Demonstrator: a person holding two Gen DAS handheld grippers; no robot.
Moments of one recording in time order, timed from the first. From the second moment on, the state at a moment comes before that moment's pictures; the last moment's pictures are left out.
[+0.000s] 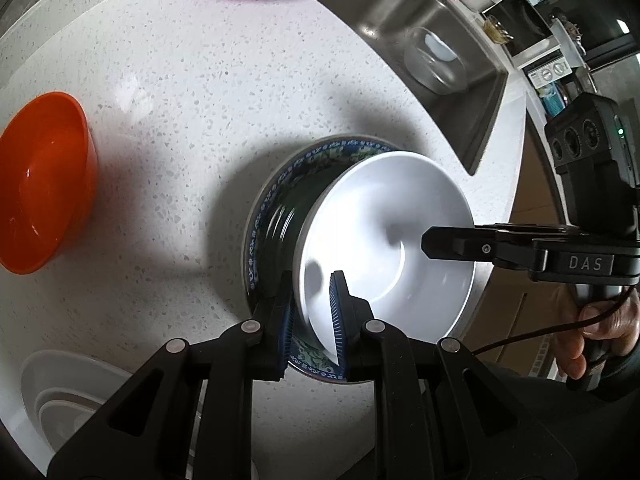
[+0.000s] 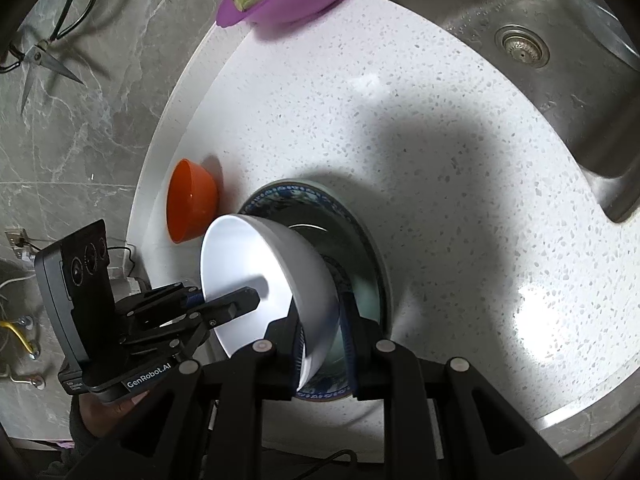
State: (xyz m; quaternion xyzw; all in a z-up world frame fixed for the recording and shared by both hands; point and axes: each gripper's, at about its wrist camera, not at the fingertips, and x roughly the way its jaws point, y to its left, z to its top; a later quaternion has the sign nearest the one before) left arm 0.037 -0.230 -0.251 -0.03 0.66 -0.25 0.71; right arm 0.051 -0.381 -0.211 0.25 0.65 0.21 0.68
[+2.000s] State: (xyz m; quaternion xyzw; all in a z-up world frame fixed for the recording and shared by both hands) left arm 0.081 0.025 -0.189 -0.22 0.56 -0.14 0.79; right arm 0.132 -0.292 -0.138 0.27 0.53 0.37 0.71
